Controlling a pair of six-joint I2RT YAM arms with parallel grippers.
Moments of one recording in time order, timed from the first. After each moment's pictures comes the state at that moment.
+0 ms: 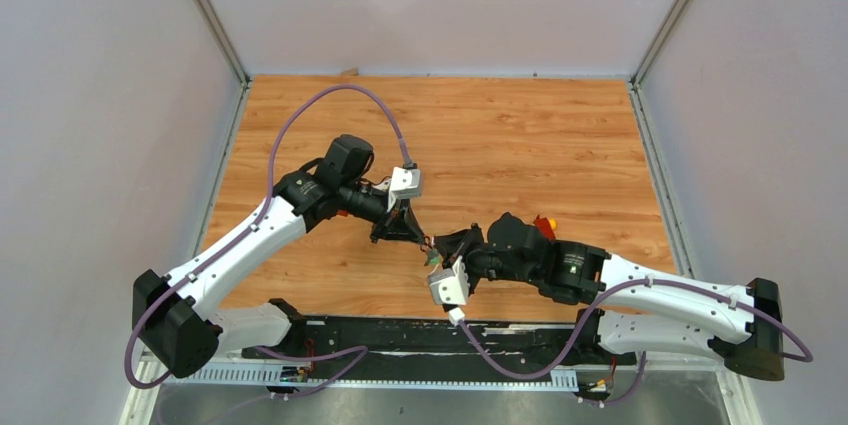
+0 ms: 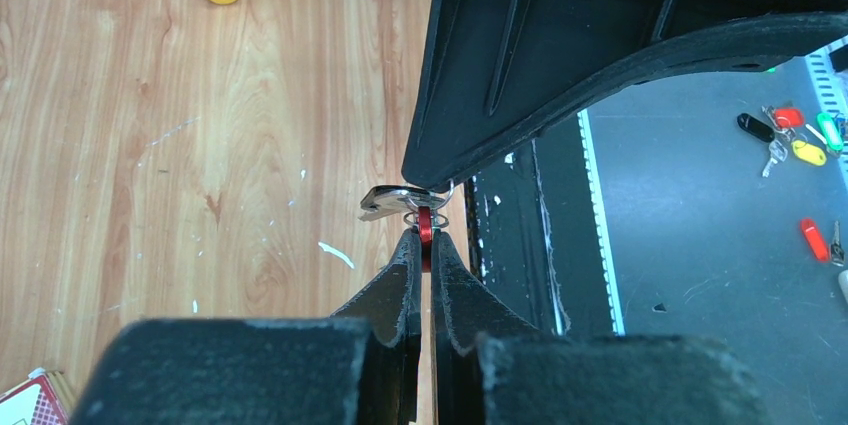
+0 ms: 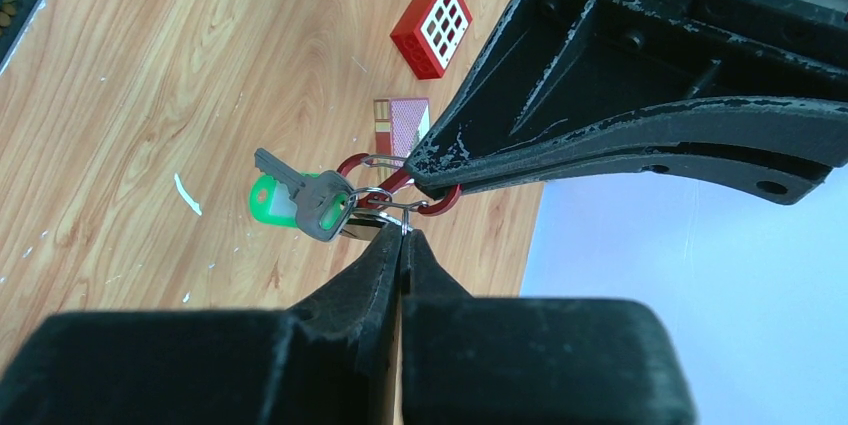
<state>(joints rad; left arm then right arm) -0.65 1.19 1.04 -0.63 0.98 0.43 1.22 0.95 0.80 -0.29 -0.07 -1.13</state>
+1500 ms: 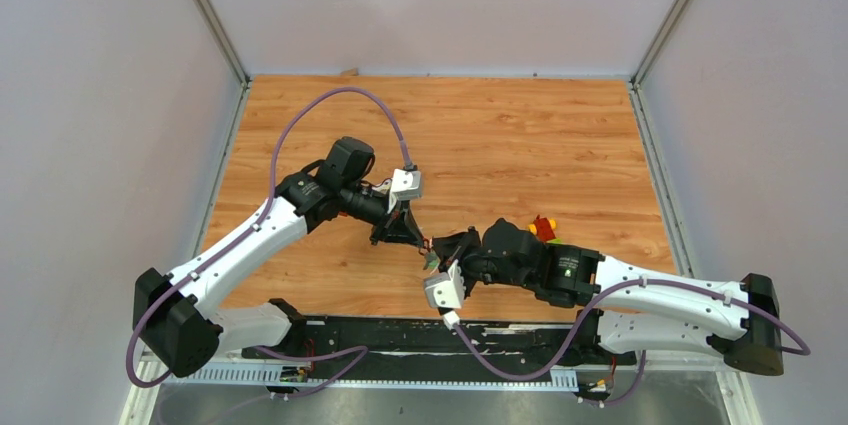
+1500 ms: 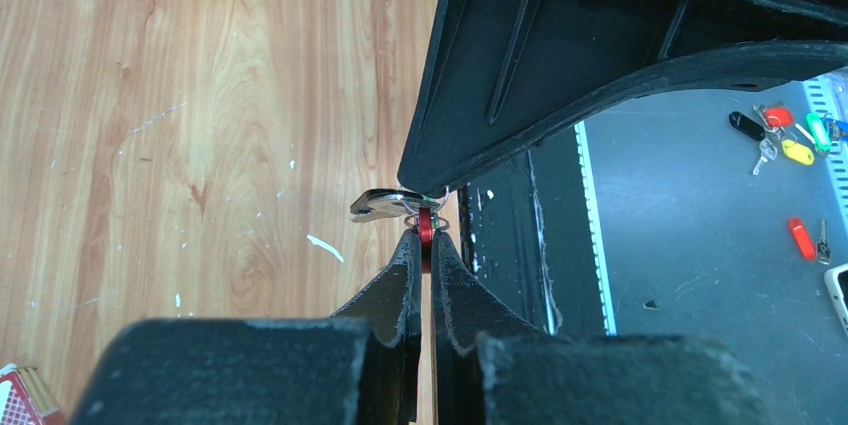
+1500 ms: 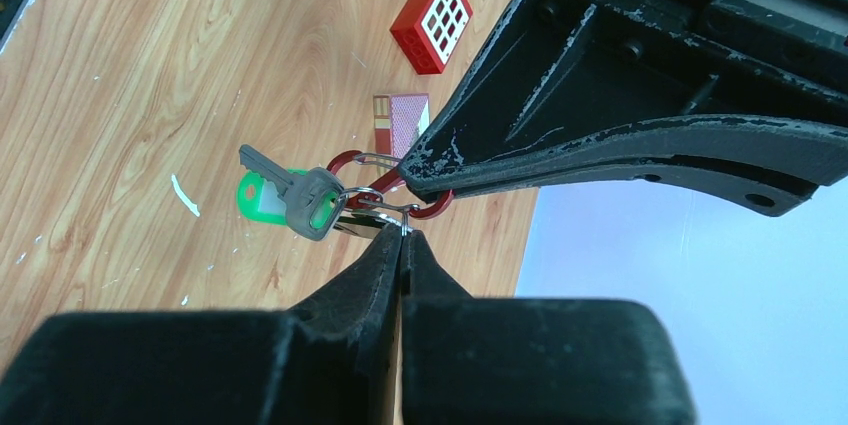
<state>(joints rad) -0.65 1.19 1.02 -0.62 0.98 0.42 1.26 0.97 0.78 -0.25 -0.01 -1.13</state>
